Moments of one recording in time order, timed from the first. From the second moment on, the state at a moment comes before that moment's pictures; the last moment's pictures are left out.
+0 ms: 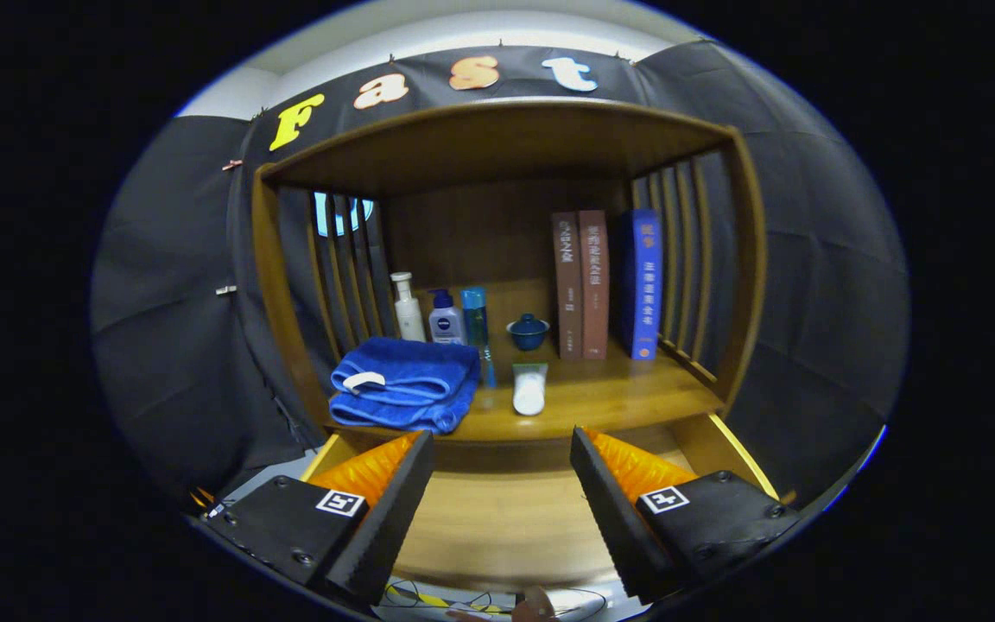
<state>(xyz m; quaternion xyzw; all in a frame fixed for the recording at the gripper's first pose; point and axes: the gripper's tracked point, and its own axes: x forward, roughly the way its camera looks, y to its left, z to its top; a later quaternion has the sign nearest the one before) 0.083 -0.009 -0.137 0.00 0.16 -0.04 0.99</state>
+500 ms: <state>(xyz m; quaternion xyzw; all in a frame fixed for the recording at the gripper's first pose) -0.006 -0.016 -0.250 0.00 0.18 -0.05 0.98</state>
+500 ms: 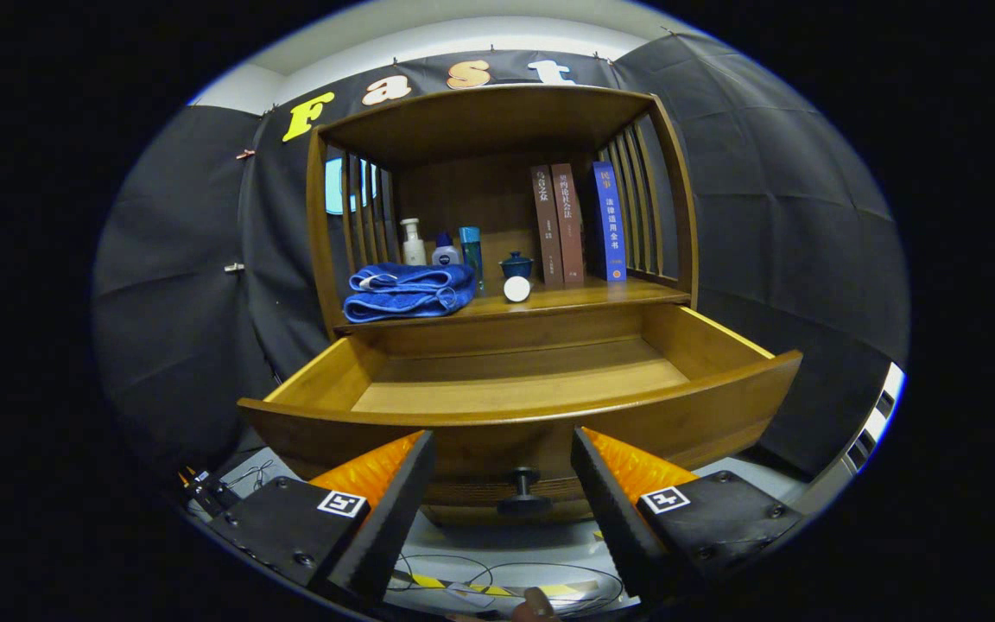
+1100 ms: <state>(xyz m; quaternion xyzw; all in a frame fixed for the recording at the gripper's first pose) 0.013 -0.021 -0.271 0.02 0.20 -0.05 0.98</state>
